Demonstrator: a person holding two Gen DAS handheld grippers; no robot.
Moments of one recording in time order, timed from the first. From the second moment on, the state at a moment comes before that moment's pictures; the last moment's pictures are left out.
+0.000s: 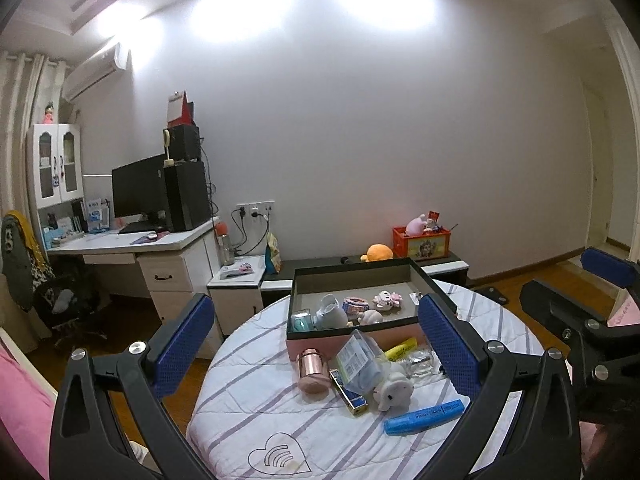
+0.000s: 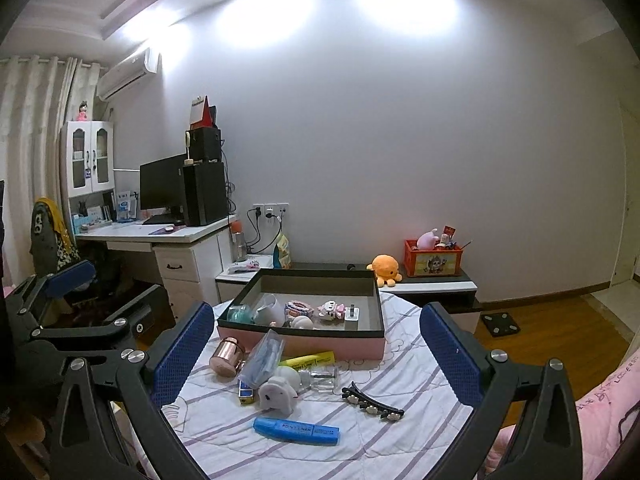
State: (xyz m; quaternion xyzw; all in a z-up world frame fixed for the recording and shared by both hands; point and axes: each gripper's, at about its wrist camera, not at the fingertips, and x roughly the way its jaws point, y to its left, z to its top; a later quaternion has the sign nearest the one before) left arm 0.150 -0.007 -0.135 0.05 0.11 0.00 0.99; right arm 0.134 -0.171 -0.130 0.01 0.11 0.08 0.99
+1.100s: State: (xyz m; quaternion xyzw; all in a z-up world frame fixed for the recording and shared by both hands) left arm 0.233 0.014 -0.263 0.02 0.31 -0.02 0.95; right arm 0.204 -0.212 -0.251 0.03 0.29 0.02 0.96
